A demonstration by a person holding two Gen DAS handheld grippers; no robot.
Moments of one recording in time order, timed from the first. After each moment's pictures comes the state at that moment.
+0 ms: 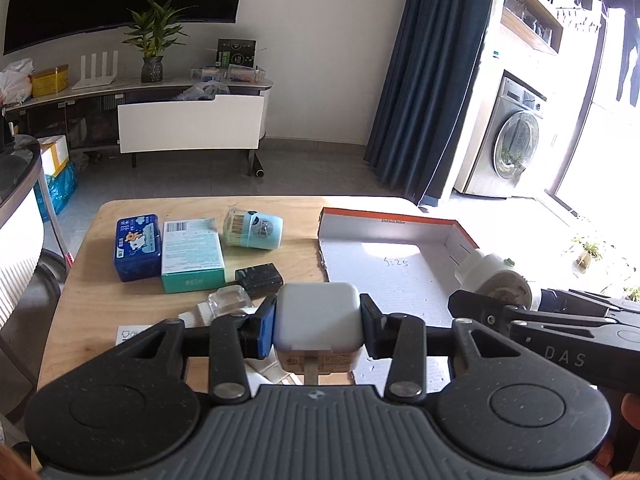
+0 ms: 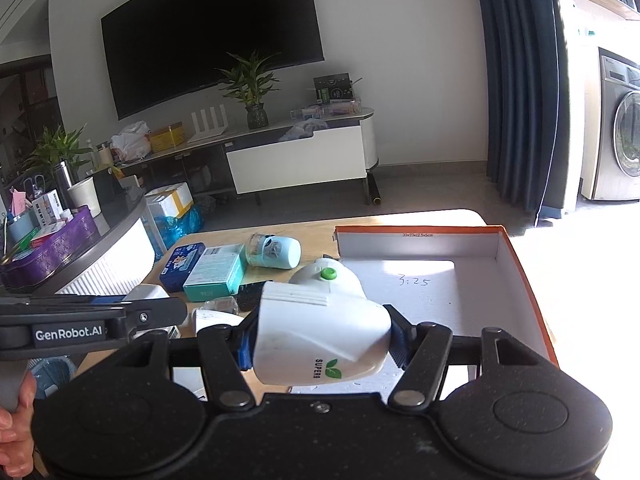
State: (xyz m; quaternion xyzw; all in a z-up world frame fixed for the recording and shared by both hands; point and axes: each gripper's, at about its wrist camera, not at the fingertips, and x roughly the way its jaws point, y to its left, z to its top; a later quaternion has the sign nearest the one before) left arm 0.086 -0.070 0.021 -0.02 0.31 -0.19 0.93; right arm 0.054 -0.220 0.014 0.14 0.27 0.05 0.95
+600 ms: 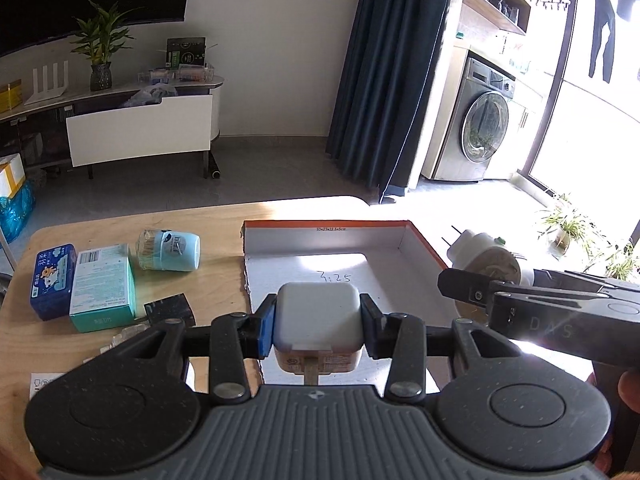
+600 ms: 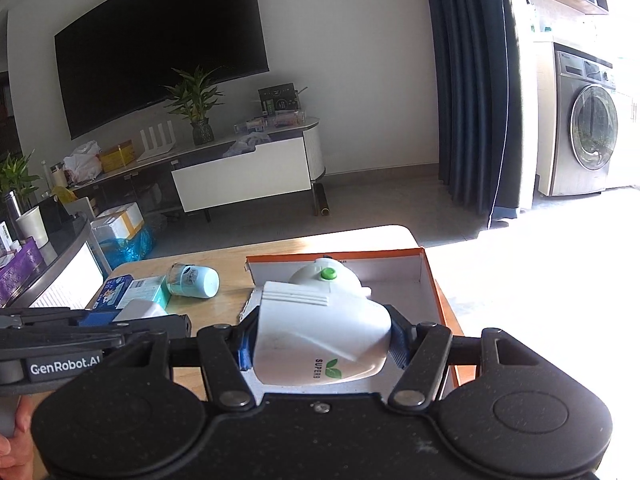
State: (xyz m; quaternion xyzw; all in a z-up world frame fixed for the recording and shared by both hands) left arm 0.114 -0.142 0.015 0.00 0.31 -0.24 0.92; right arm 0.078 -0.290 0.008 0.15 0.27 -0.01 0.95
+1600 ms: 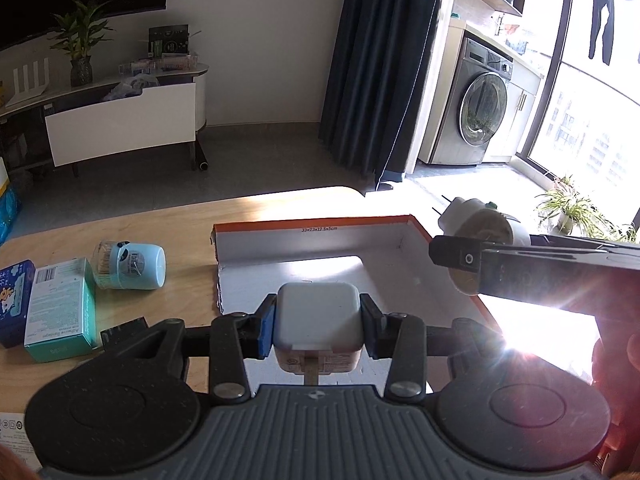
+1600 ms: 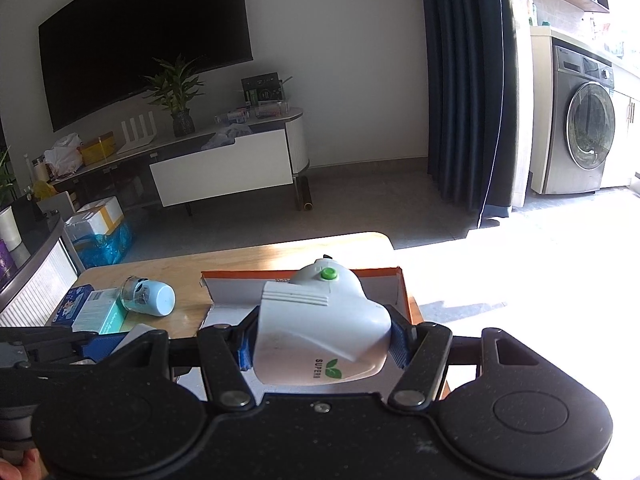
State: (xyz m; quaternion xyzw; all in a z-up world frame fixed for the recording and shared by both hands) left arm 0.153 -0.177 0.003 0.02 0.33 -0.24 0.91; right arm 0.132 -0.319 -0.001 0.14 0.29 -0.02 0.95
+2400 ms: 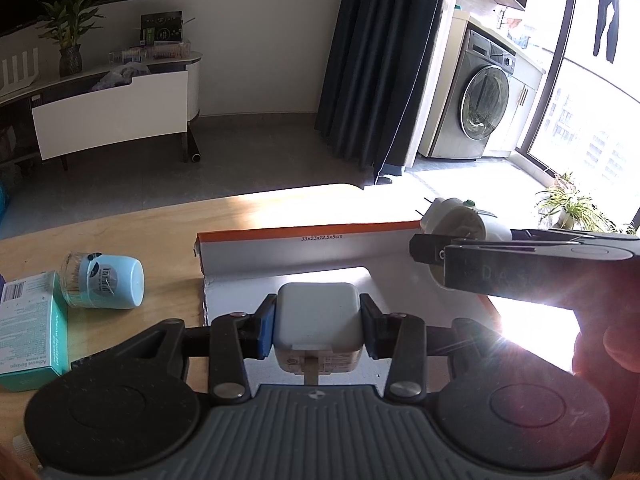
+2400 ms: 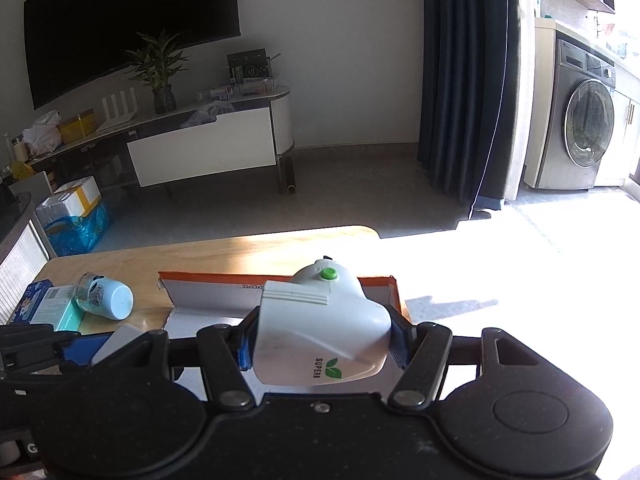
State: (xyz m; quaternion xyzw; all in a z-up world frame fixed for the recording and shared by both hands) left arm 0.186 -0.189 -0.008 0.01 0.35 -0.25 0.90; right arm 0.184 -0.323 -0.021 0.12 0.32 -0.04 0.94
